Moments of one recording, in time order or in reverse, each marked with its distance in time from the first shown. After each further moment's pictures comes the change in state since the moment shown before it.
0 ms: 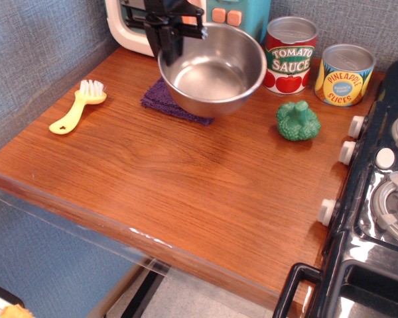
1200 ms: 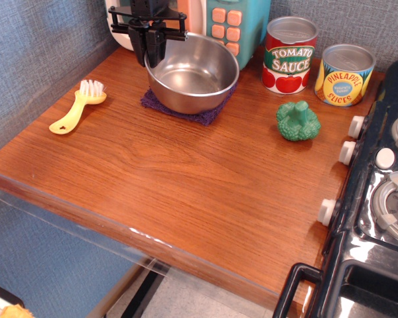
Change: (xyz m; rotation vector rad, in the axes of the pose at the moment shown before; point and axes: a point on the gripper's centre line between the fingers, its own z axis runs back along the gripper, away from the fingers) arm 0.012 0.033 -0.024 0.019 0.111 0.110
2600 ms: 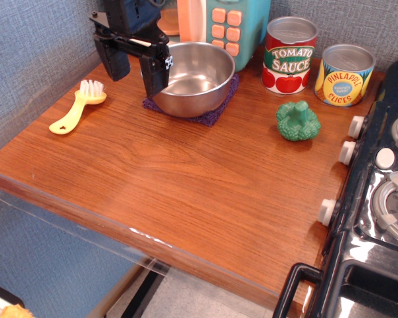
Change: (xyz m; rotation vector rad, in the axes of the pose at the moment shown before) arm -0.087 -0.031 0.030 0.030 -0.109 -0.299
